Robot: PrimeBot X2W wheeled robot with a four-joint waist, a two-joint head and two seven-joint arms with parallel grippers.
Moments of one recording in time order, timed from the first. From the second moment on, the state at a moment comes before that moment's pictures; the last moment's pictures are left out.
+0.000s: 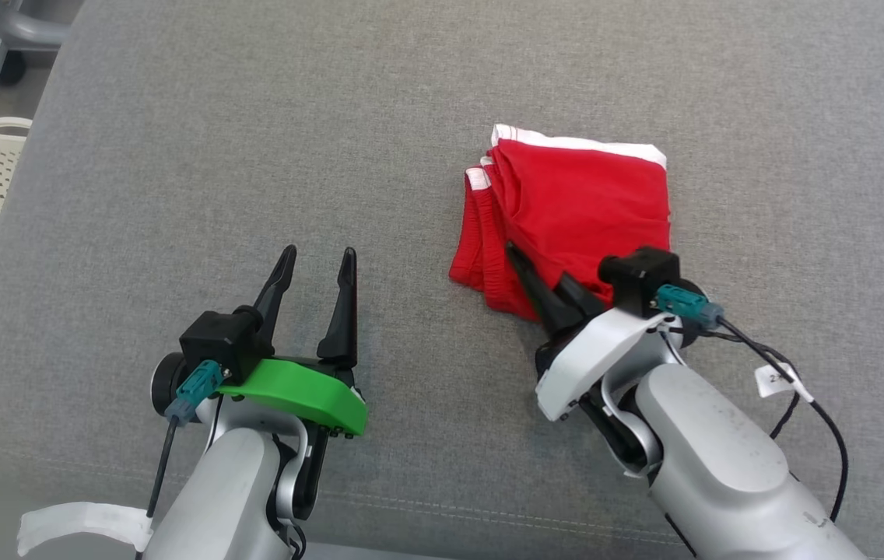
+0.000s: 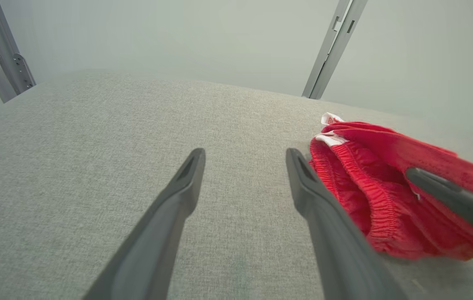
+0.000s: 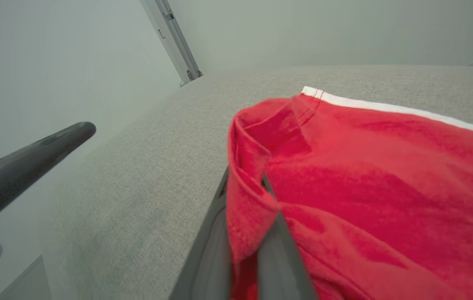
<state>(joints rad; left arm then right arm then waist) -0.36 0.12 -0.43 0.32 -0.50 0.05 -0.25 -0.53 -0.08 0.51 0.45 0.44 0.13 -0.17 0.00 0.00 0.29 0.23</state>
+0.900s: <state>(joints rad) -0.36 0.17 -0.39 0.28 -0.50 0.09 -0.26 -0.37 -0.18 0.39 0.16 0.44 0.13 -0.26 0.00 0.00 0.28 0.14</state>
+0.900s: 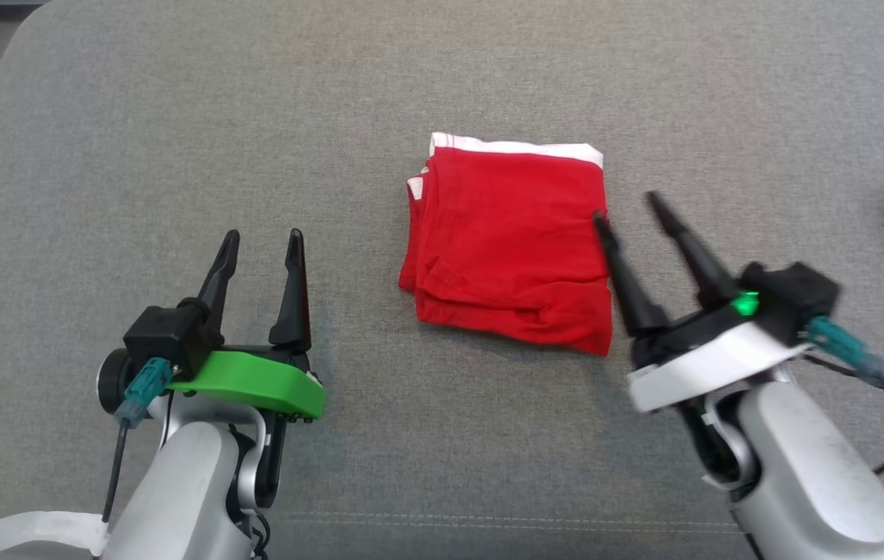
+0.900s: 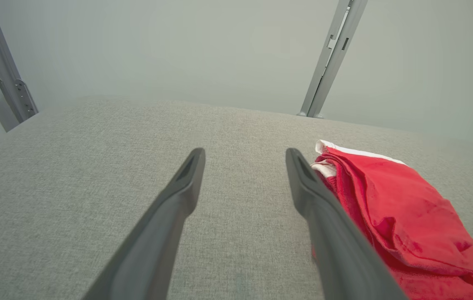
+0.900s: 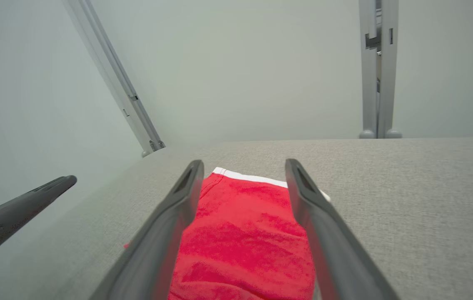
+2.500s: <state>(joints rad) -0.26 0.11 -0.33 0.26 -0.43 0.06 -0.26 -0.34 -0.19 0.18 0.51 0.38 0.13 -0.15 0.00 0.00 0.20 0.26</state>
